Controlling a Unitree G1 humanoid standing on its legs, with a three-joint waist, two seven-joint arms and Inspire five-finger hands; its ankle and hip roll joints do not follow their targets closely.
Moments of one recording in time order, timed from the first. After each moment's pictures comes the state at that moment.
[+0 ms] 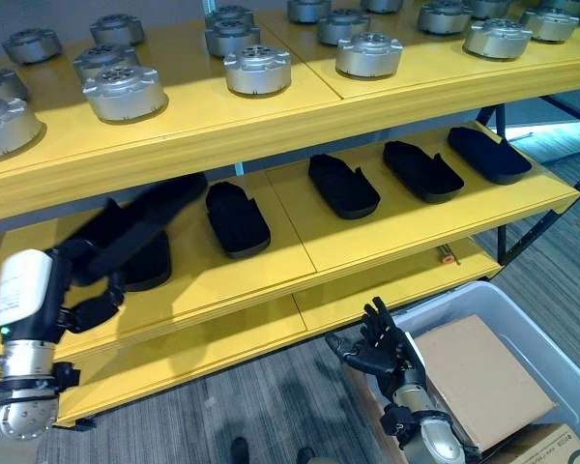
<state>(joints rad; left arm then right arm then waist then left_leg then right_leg) 0.30 0.57 0.22 -0.33 0.51 -0.09 0.35 0.35 -0.37 0.02 -0.07 0.67 -0.04 0.06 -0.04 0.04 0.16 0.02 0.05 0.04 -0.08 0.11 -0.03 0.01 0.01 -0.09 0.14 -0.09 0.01</state>
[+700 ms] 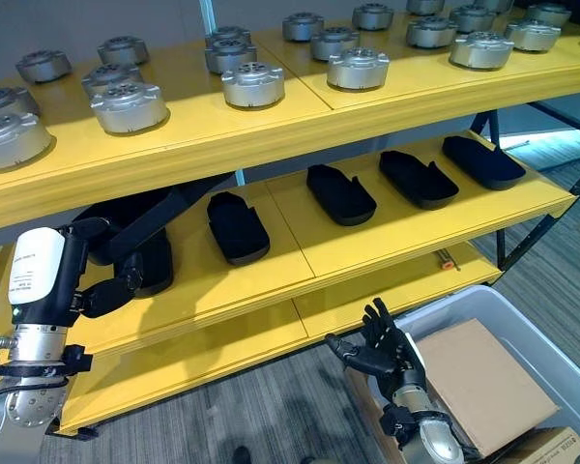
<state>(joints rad) 0.25 0.62 0.12 -0.36 0.52 -0.11 0.34 0.35 -0.37 0.03 -0.07 0.67 -0.05 0.04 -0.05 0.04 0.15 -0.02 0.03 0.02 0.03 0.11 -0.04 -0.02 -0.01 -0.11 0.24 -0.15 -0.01</state>
